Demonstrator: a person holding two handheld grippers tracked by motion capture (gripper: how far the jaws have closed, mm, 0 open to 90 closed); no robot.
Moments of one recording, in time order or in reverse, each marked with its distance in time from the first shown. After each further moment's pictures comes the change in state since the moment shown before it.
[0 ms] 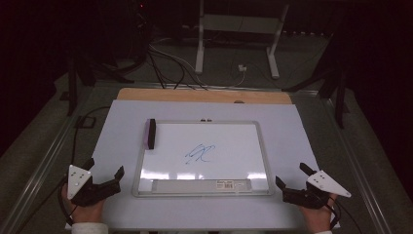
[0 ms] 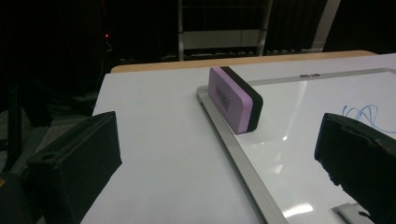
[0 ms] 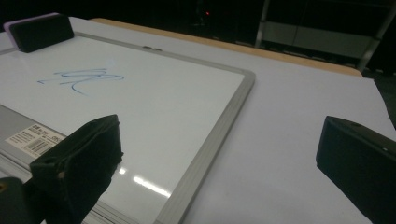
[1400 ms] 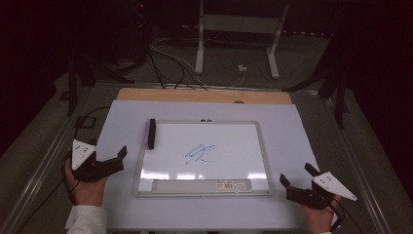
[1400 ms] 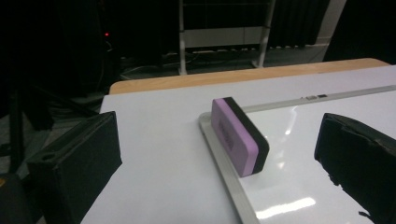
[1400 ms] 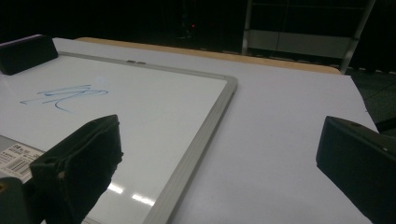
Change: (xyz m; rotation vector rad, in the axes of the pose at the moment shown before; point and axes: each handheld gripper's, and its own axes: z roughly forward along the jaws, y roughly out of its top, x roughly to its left) left arm 0.002 0.056 0.034 0.028 -0.013 0.000; right arm -0.008 -0.007 -0.003 -0.050 -0.054 0.073
